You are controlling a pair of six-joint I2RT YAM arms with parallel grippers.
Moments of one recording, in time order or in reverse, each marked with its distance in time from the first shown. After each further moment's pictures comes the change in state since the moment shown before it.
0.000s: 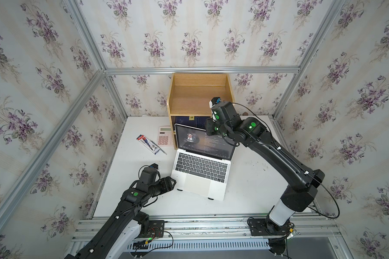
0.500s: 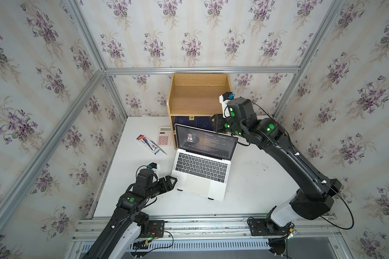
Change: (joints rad) left arm 0.006 -0.126 -0.024 0.014 0.068 -0.020; right arm -0.046 -0.110 -0.027 0.043 -0.090 0.024
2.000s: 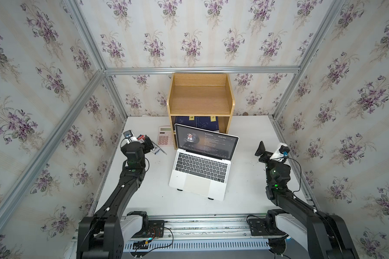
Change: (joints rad) left arm 0.317 0.461 0.286 0.674 -0.652 0.394; right arm -0.695 -0.654 -1.737 1.728 0.067 -0.221
